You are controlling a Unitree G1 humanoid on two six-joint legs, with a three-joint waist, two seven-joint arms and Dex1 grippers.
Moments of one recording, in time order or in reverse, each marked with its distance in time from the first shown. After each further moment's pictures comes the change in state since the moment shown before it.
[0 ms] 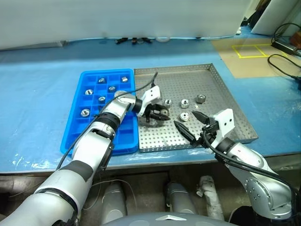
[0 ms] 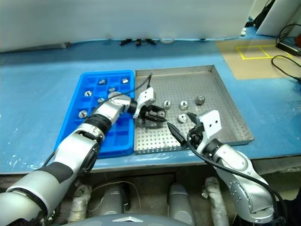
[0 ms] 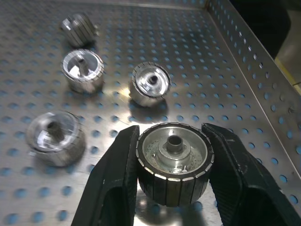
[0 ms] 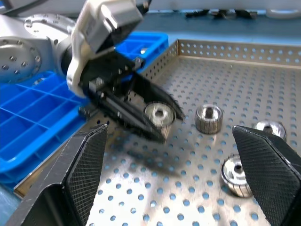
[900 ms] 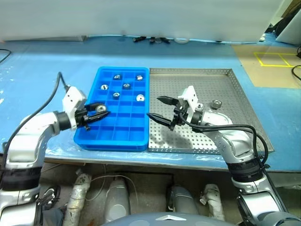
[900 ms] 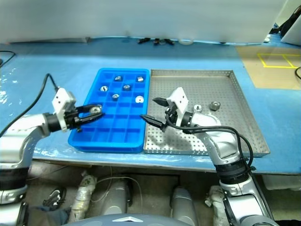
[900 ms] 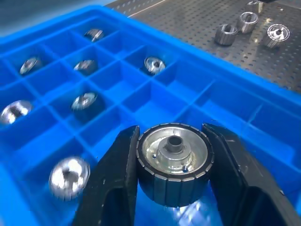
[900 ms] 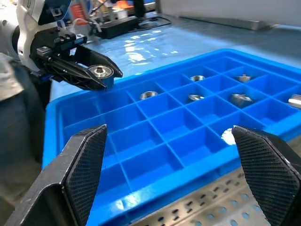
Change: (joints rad) left arm 0.893 0.488 0.418 -1.261 -0.366 0.657 0.335; right arm -0.463 0.022 0.259 0.522 -0.068 -0.171 0.406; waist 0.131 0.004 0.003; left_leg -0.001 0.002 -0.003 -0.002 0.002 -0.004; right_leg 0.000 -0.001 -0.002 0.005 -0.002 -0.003
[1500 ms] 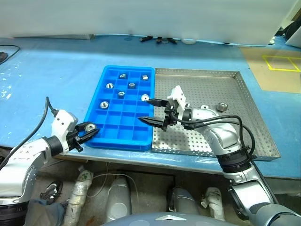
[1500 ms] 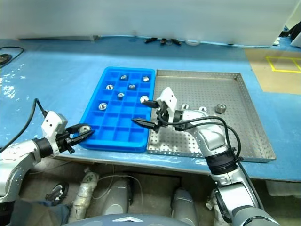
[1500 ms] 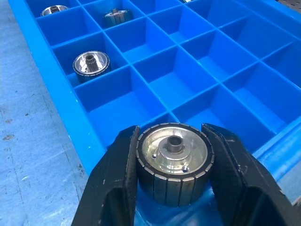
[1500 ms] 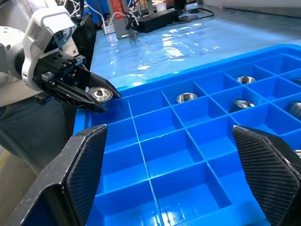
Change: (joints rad) left arm 0.259 -0.003 0.053 -0.110 -0.034 -0.017 0.156; right arm -0.084 0.060 0.040 0.117 -0.040 -0.009 0.089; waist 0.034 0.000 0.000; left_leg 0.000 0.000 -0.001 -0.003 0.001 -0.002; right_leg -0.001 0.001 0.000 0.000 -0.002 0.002
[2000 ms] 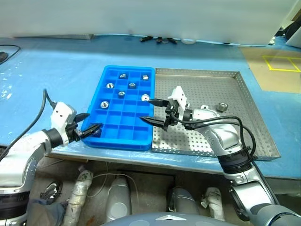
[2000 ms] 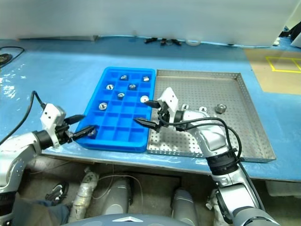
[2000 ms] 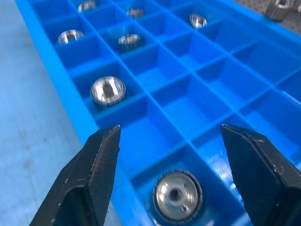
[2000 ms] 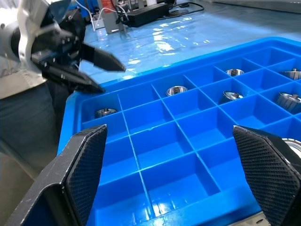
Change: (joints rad) left arm -0.204 0.024 -0.028 0.086 -0.037 -0.004 -0.012; right arm 0.019 -0.014 -0.011 -0.012 -0.014 0.010 -0.038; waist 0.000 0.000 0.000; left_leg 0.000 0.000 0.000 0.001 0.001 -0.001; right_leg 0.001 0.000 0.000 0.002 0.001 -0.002
